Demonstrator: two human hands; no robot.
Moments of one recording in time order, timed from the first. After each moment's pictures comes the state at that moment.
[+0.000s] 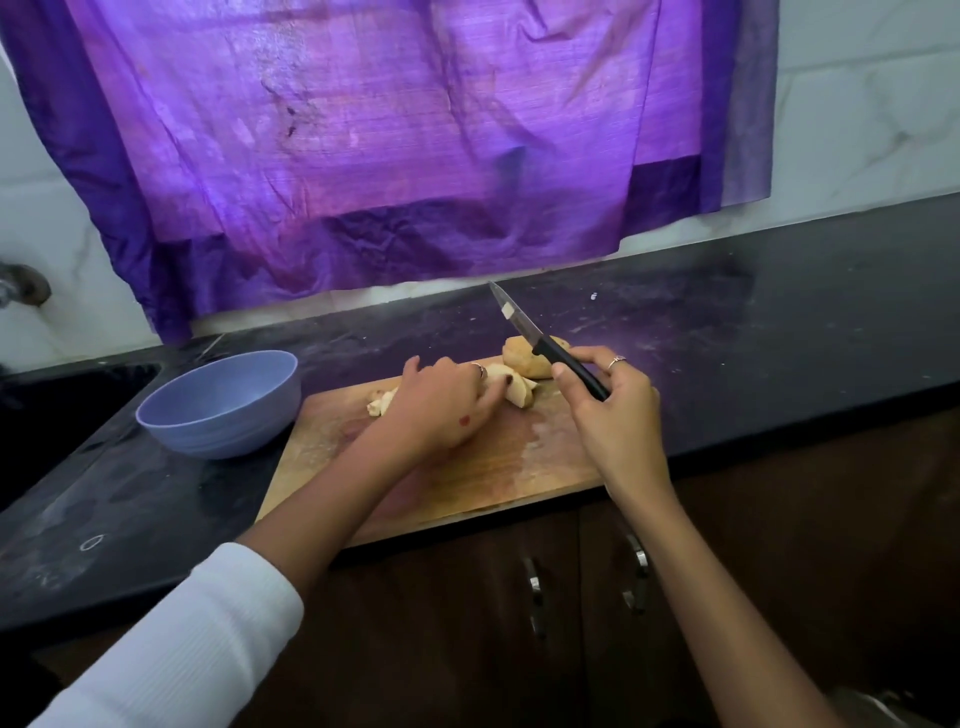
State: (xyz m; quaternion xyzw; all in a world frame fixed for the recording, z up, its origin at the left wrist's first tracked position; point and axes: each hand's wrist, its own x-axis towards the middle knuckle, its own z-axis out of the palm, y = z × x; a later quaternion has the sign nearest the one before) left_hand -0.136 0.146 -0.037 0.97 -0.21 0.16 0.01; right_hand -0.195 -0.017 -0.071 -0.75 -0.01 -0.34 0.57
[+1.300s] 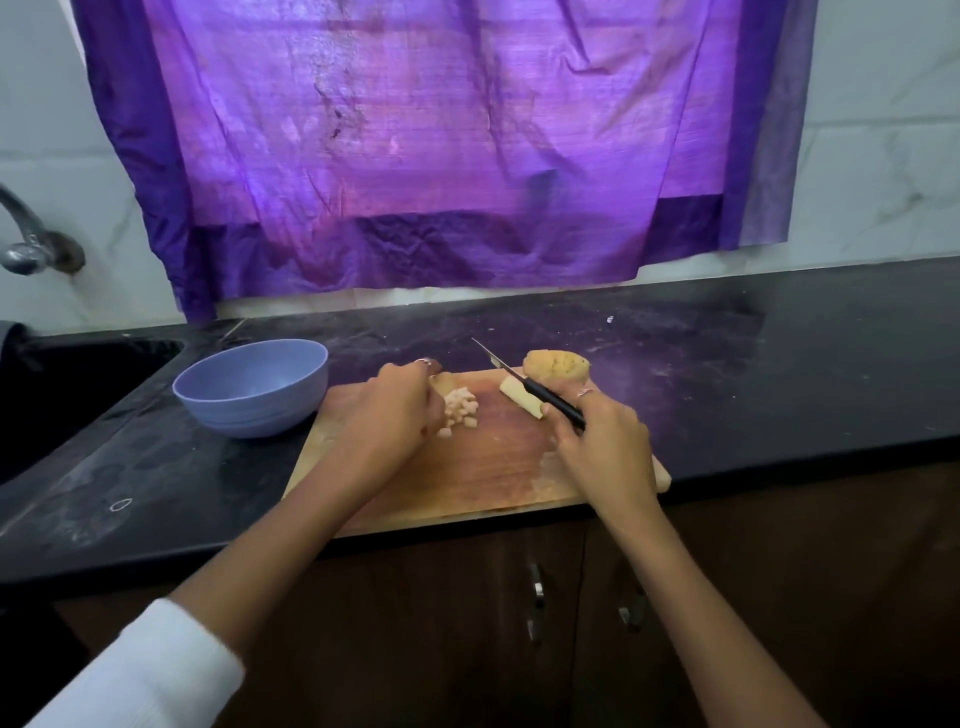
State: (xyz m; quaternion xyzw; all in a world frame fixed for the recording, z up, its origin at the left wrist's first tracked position) left_hand -0.174 0.195 -0.028 0.96 -0.08 0.21 0.16; right_hand -0.199 0.002 -0.072 -0.89 -0.04 -0.32 0.33
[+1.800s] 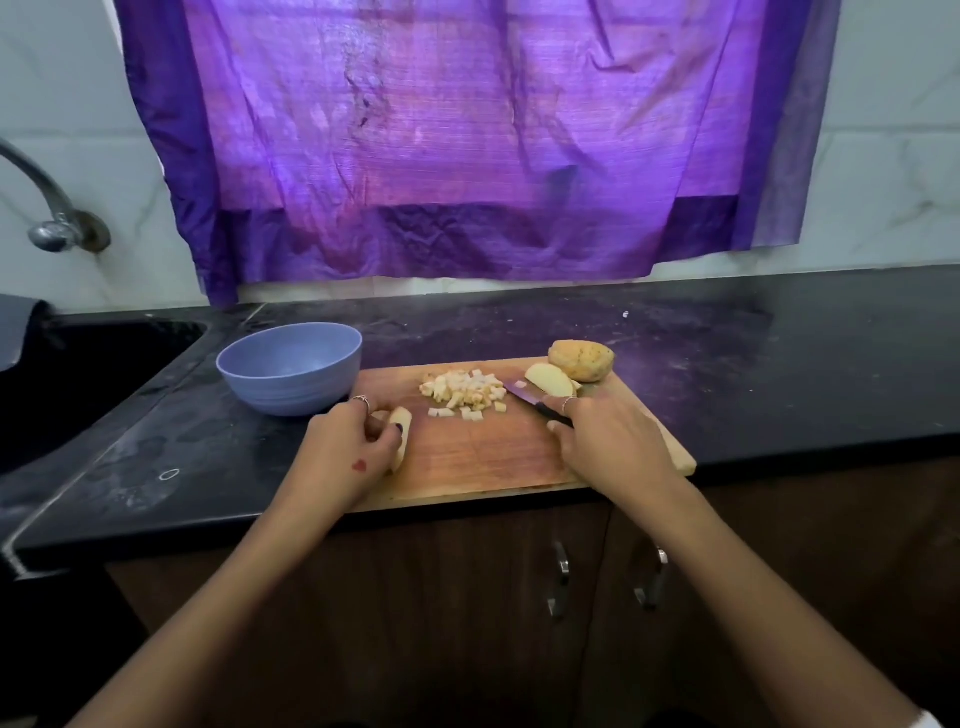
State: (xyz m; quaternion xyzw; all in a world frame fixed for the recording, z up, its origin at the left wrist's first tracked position) left_hand -0.228 0.263 -0.046 0.94 0.01 0.16 0.29; right_hand -0.213 0.023 -0.054 -0.98 -0.05 -0.19 0.08
